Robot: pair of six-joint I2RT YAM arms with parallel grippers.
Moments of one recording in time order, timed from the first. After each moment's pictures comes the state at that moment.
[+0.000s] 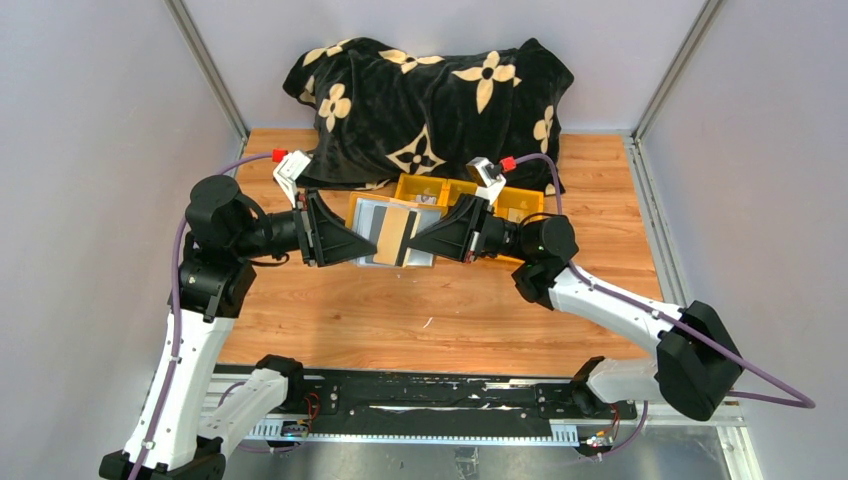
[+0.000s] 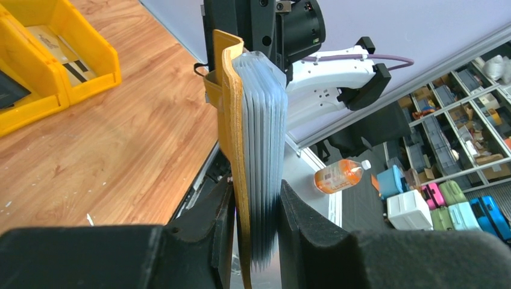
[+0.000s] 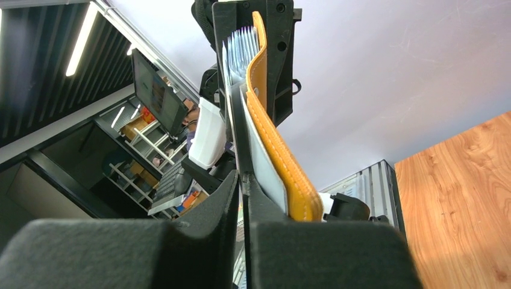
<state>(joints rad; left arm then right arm) -0.23 0.83 1.18 -0.43 1.09 -0.68 0.76 1.27 0.78 1.10 -0.72 1.25</state>
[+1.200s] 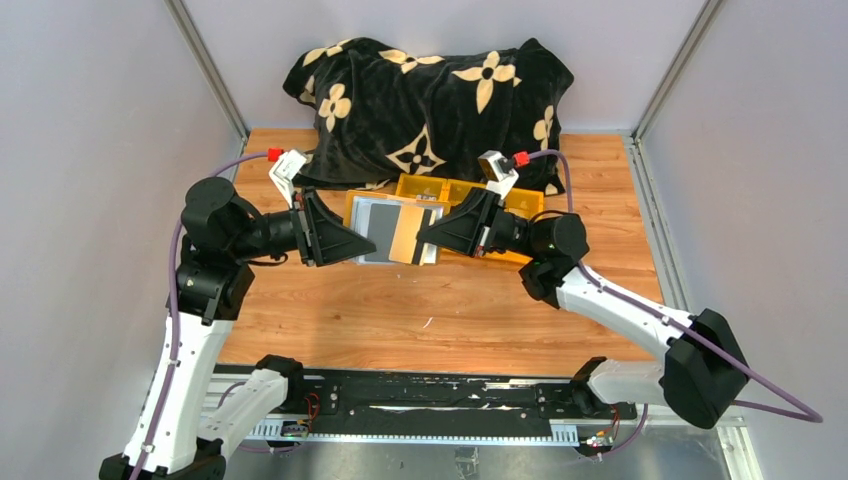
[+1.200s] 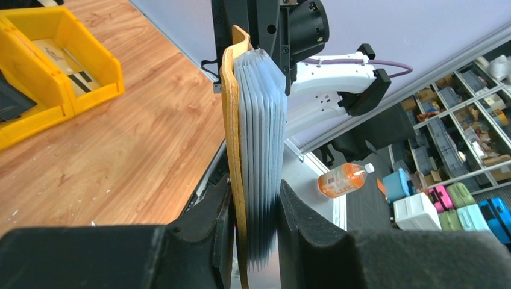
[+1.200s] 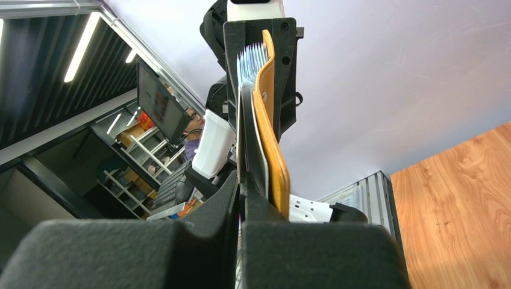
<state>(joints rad) -0.23 0.82 1.18 -0.41 1.08 -0.68 0.73 1.24 0.80 1.09 -0.71 1.26</state>
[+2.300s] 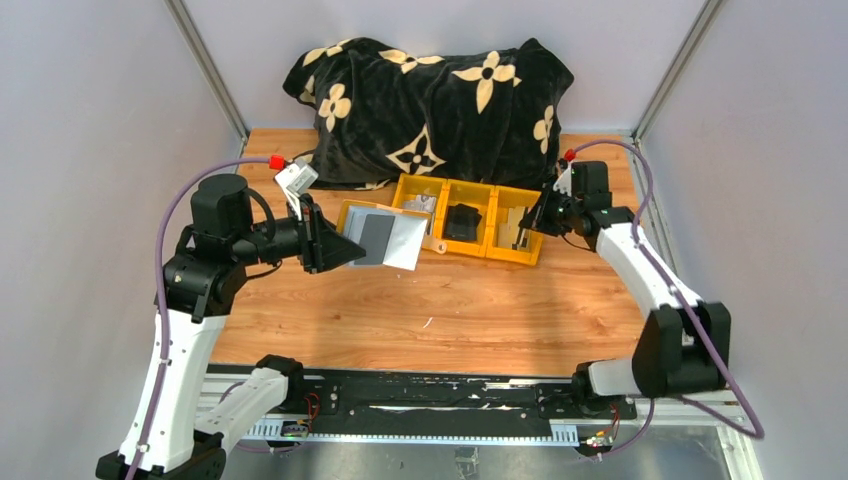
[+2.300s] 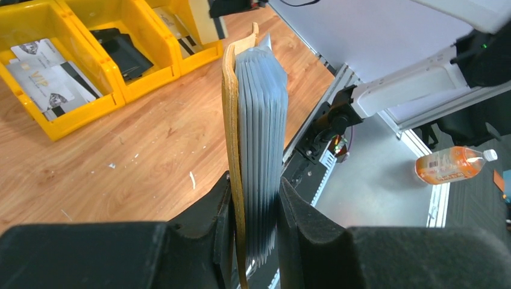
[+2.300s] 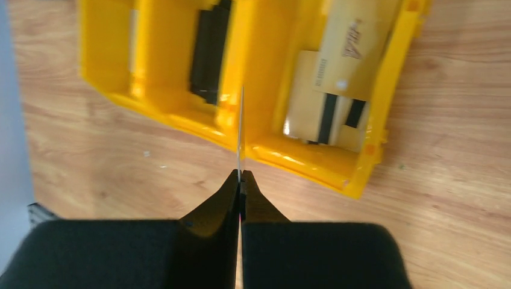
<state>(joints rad) -0.23 0.86 1.30 -0.85 0.86 -0.20 0.13 1.31 1.00 -0.40 -0.38 0.41</state>
